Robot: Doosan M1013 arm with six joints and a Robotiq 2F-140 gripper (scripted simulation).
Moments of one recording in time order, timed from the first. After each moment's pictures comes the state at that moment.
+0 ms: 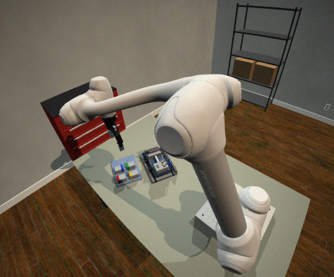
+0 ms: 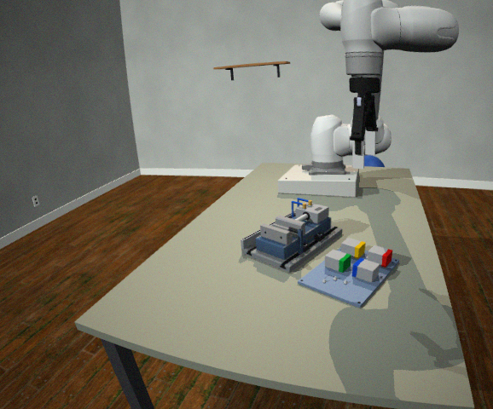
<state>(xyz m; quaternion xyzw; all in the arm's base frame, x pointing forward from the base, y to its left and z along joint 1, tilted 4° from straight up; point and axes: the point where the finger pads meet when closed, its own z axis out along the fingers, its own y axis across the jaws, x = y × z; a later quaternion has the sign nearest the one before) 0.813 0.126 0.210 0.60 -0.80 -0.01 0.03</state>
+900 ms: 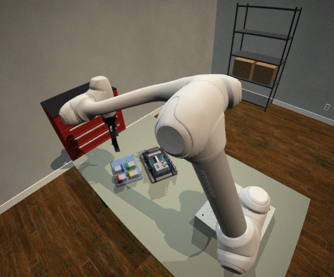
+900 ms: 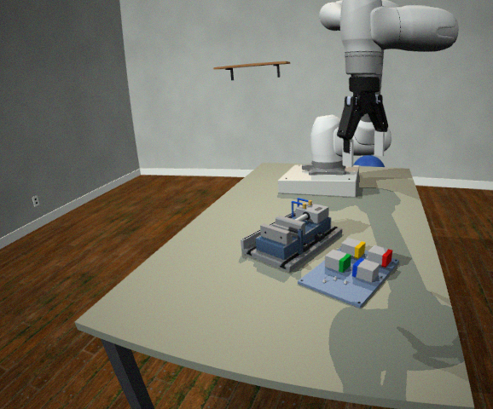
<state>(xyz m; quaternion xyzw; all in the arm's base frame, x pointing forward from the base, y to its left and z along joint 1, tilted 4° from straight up) 0.813 0.125 0.211 0.44 -0.90 0.00 0.03</state>
